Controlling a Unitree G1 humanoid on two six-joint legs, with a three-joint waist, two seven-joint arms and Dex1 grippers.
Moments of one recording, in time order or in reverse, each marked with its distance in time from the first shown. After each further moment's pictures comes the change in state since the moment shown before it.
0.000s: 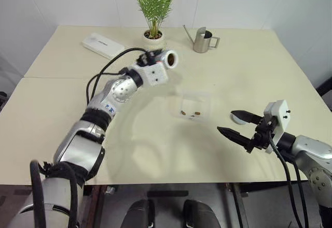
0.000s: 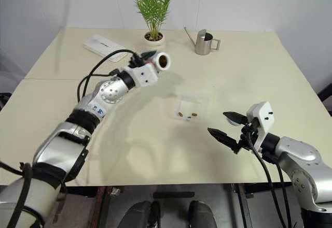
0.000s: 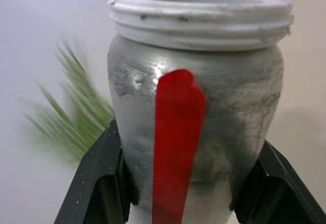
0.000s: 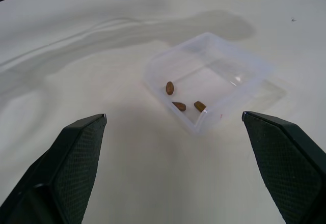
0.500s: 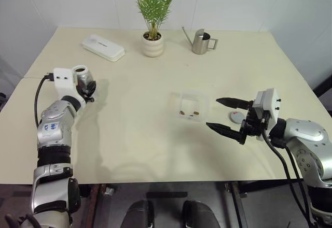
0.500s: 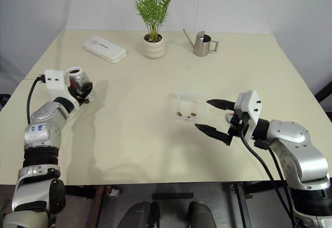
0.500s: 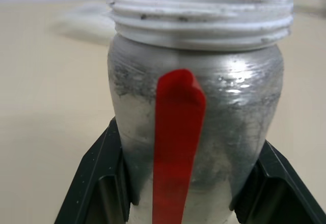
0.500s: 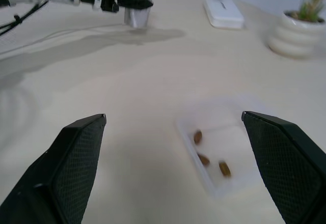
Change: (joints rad) left arm 0.393 0.114 0.594 -0.396 -0.425 0.689 0.041; right arm -0.209 -0.005 0.127 0.107 -0.073 -0.203 0.177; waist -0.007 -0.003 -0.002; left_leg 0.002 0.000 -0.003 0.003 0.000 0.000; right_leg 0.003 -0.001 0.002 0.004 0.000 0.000
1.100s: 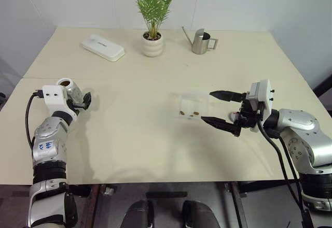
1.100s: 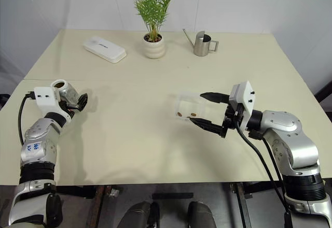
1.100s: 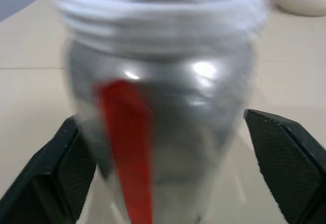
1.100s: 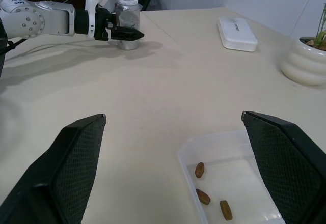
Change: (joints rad) left arm 0.165 -0.009 0.052 -0.023 -0.007 -0.149 -0.005; right arm -0.099 0.018 0.050 0.081 -0.011 -0.014 0.047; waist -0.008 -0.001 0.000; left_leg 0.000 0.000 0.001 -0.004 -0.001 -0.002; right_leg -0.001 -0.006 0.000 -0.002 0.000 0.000
